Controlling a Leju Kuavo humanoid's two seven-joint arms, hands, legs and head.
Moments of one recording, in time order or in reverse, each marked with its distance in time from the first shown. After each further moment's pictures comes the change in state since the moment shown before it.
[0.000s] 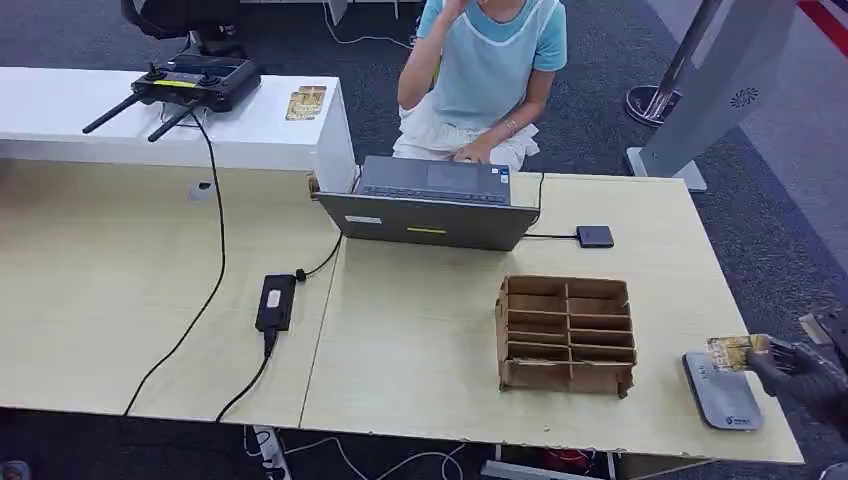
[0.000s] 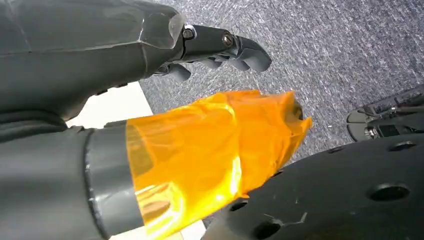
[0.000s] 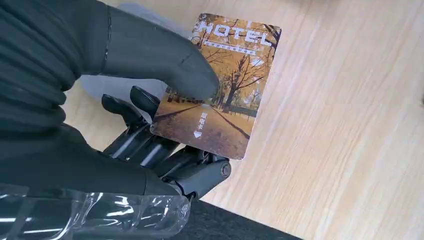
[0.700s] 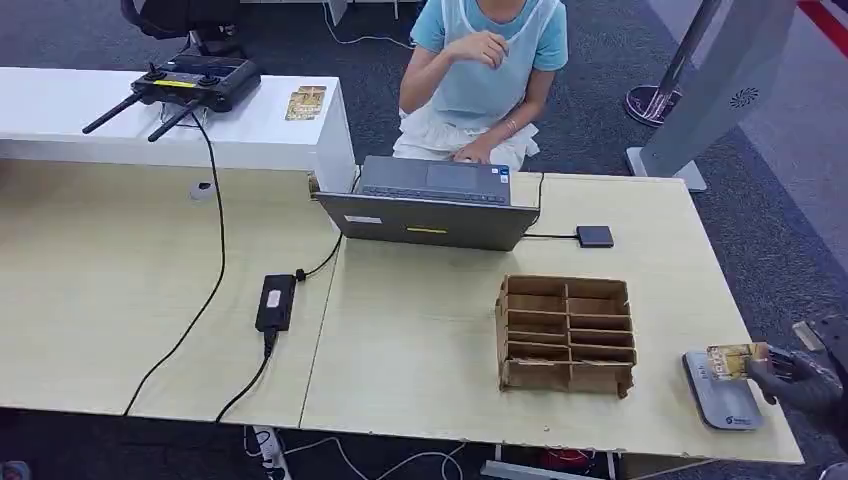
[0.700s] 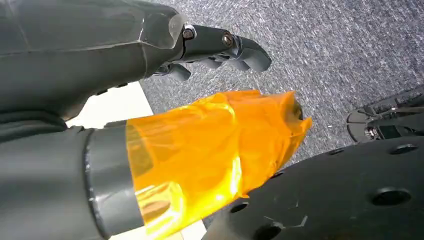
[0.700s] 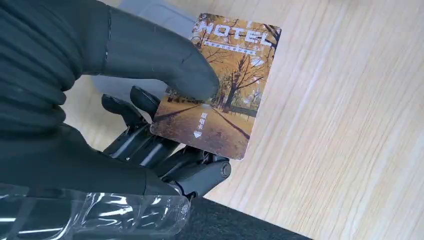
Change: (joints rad) left arm 0.000 0.002 -0.002 0.000 0.008 -0.001 0.000; right arm 0.000 0.009 0.000 0.031 0.040 -0.012 0.001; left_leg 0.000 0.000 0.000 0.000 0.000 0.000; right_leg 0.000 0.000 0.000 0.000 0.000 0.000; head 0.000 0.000
